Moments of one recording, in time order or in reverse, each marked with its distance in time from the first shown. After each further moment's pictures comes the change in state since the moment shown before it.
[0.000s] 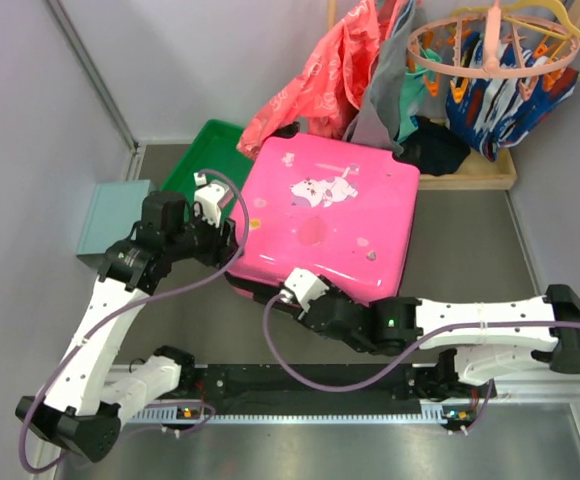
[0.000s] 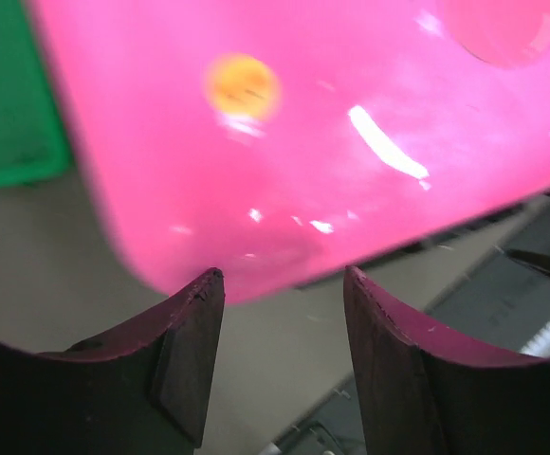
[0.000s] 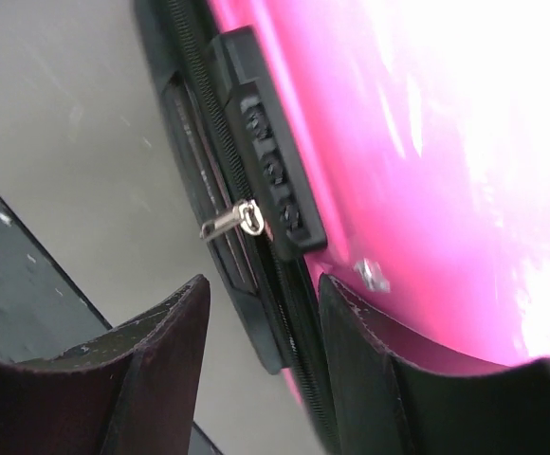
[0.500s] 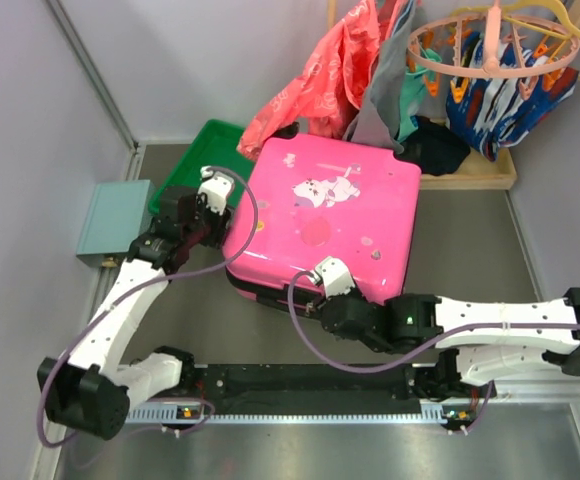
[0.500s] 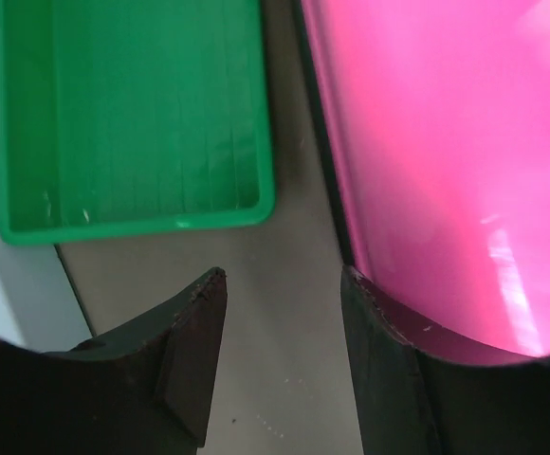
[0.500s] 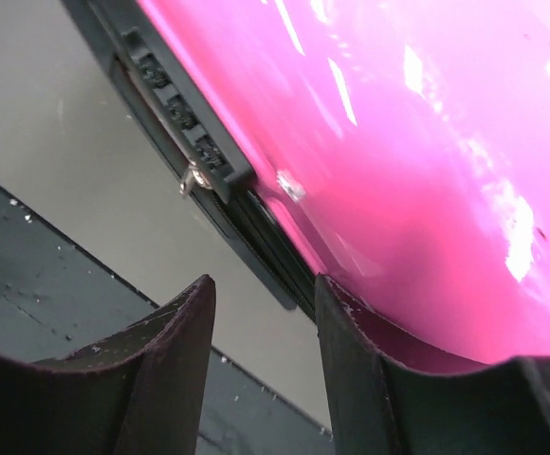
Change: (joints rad) left arm 0.044 0.097 -0.136 0.397 -0.334 0.201; right arm -0.016 -0.134 -0.014 -0.227 0.004 0.354
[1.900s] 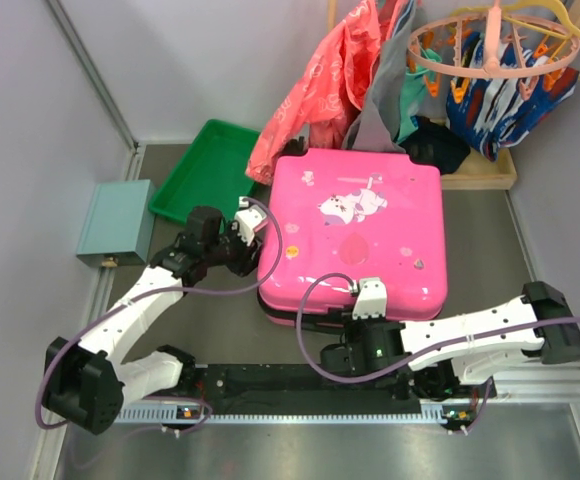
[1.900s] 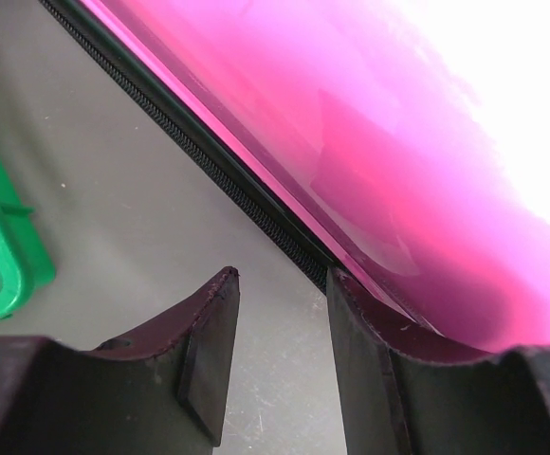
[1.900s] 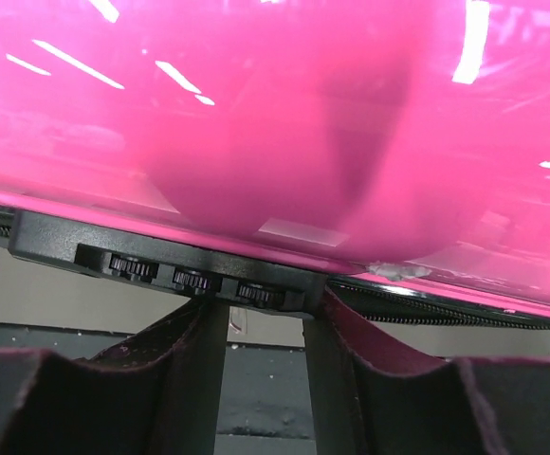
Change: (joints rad) left arm -0.124 0.053 -0.218 0.143 0.344 0.019; right arm 0.227 0.189 0.030 -0.541 0.318 1.089
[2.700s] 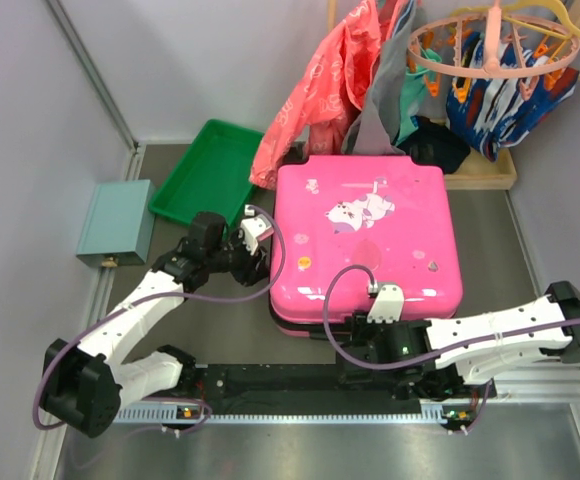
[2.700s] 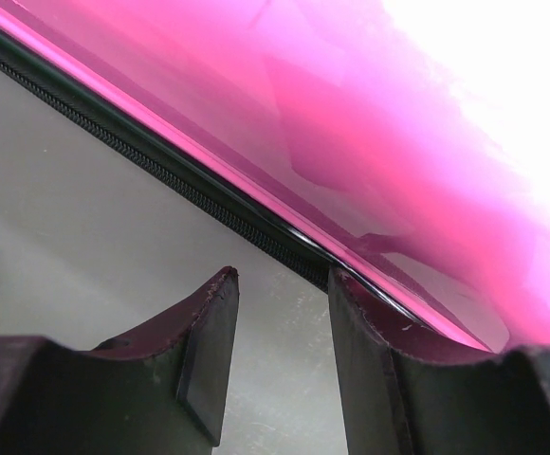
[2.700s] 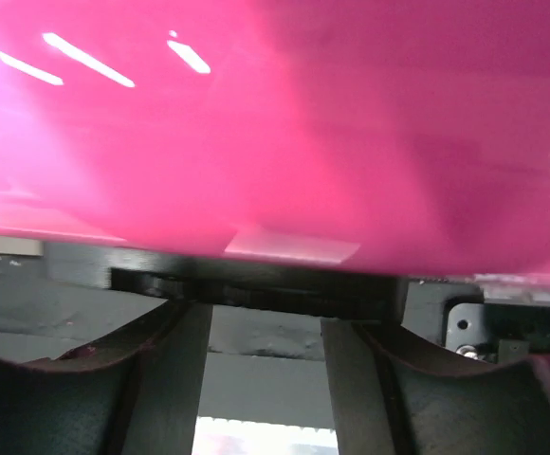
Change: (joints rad) left arm -0.030 -0.019 -0.033 0.003 0.128 -0.009; right arm 0.010 -0.151 -0.085 0.029 -0.198 0.093
